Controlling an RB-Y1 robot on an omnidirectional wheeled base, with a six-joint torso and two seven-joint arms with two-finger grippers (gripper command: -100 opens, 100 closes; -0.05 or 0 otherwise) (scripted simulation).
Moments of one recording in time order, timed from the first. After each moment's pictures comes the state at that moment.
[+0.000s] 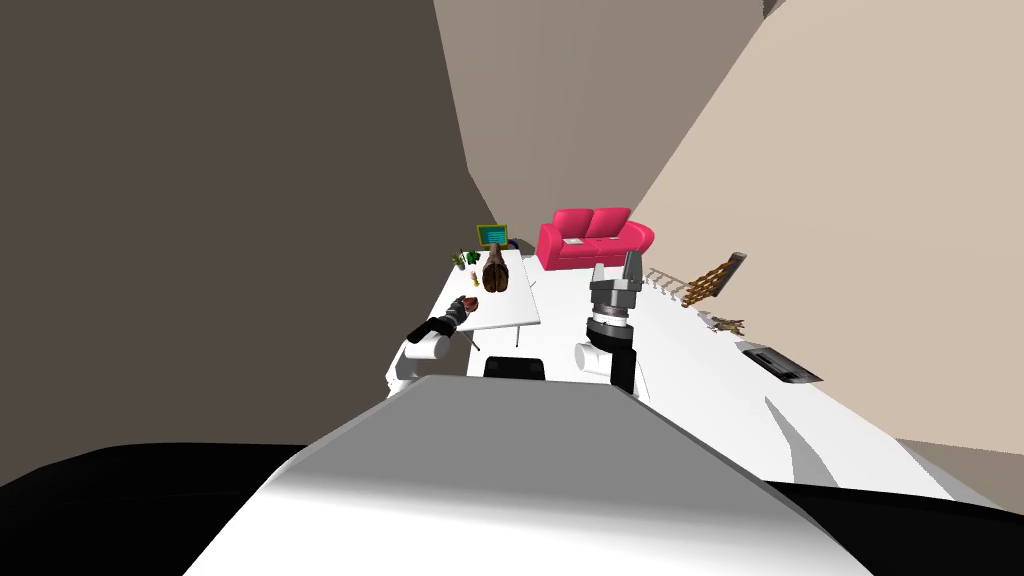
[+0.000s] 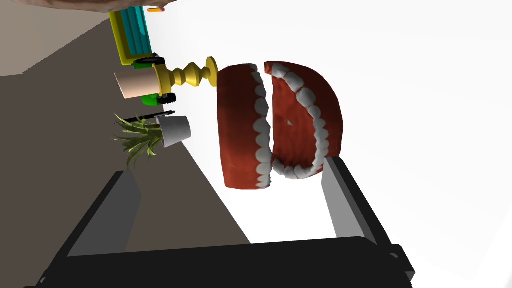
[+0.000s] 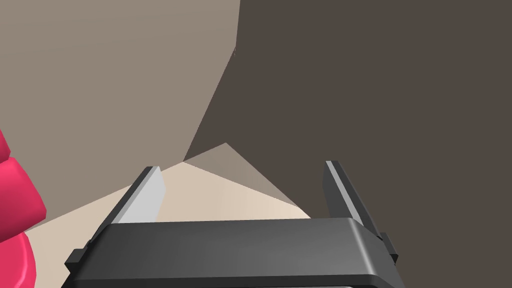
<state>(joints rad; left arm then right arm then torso) 0.36 0.23 0.02 -2.09 0.34 0.62 -0.02 0.45 0.03 0.05 -2.33 0.09 -0.43 -0.04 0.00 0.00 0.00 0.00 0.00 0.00</state>
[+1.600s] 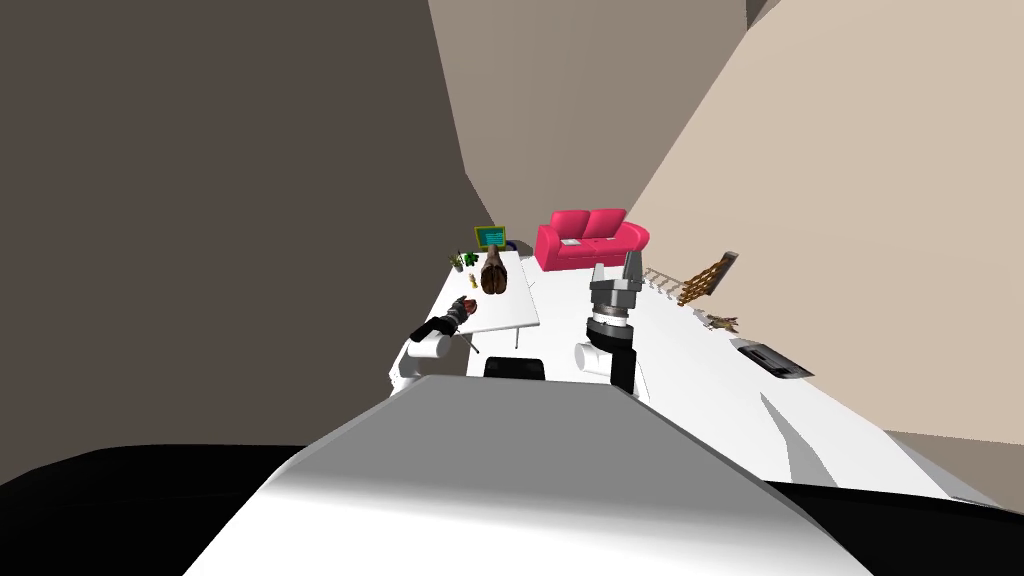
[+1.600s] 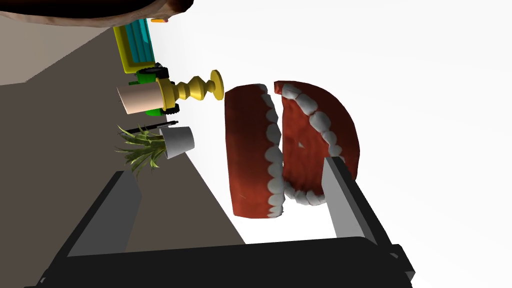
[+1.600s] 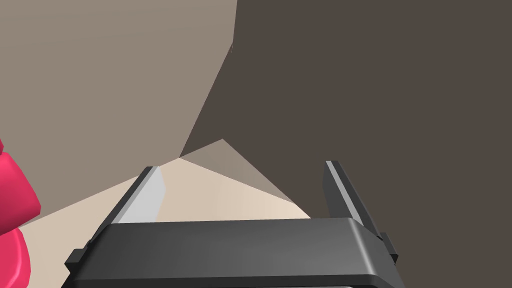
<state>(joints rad) 0.35 0.22 0.02 -2.06 0.34 0.61 -0.02 0.45 0.03 0.05 -2.33 0.09 -0.43 -0.04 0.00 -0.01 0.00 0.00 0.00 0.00</state>
